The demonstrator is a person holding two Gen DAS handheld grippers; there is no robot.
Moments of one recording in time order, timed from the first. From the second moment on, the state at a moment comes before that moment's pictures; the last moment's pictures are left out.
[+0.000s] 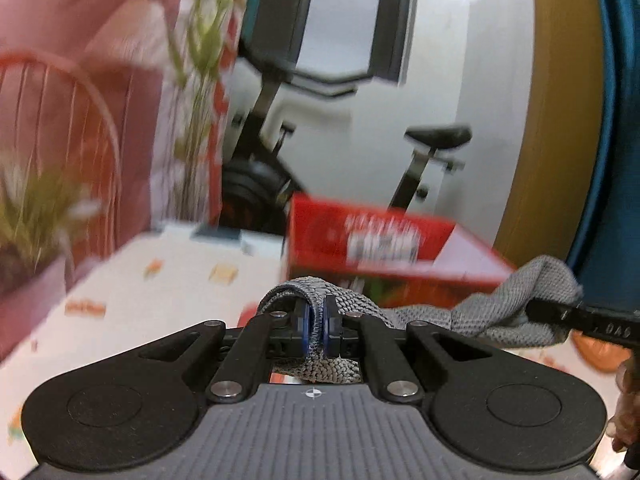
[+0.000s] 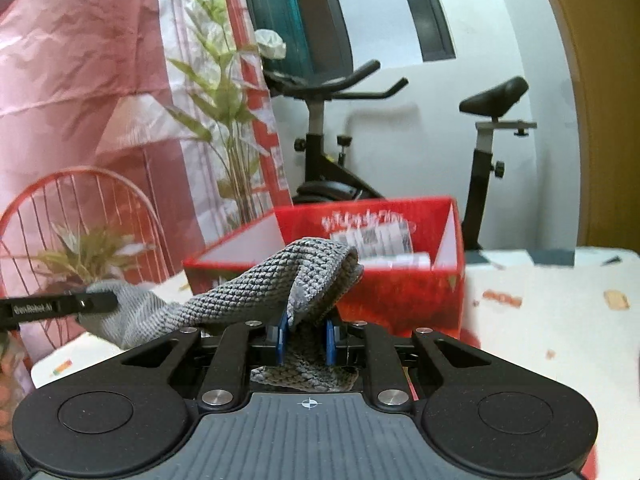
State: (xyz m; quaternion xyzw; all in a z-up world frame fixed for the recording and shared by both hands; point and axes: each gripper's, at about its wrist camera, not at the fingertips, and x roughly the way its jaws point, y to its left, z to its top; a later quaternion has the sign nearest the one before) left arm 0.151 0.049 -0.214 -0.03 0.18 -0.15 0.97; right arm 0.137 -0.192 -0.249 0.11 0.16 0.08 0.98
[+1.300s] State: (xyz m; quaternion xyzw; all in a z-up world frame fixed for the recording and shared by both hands) left arm 0.354 -0.019 -0.198 0.02 0.34 -0.22 0.91; right arm 0.310 -0.253 -0.216 0.12 0.35 0.02 0.93
